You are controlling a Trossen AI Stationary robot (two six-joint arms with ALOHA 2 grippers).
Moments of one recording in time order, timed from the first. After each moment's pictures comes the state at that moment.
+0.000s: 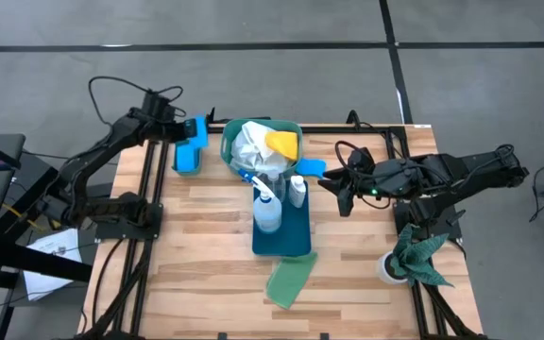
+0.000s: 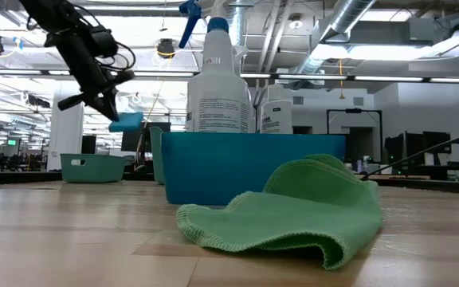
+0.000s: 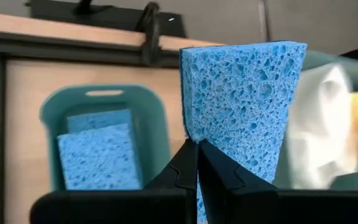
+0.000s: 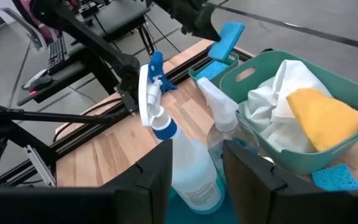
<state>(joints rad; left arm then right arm) 1.13 1.15 0.84 -0.60 0.15 -0.51 0.26 1.13 1.29 -0.63 0.53 0.63</state>
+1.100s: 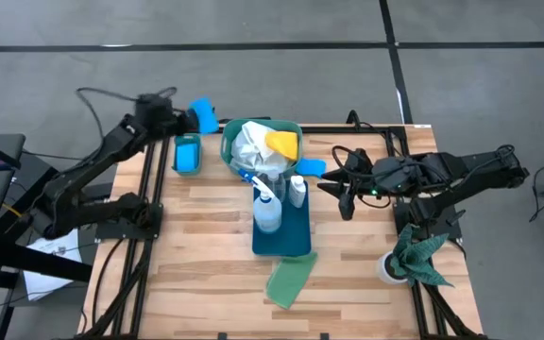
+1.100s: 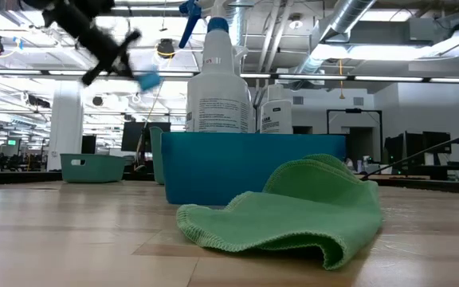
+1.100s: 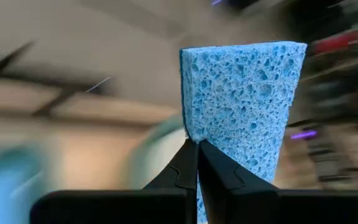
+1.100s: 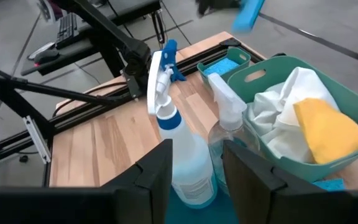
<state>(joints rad) 0.93 0.96 0.84 -0.37 0.05 -0.77 0.24 1.13 1.29 -0.63 0.45 0.49</state>
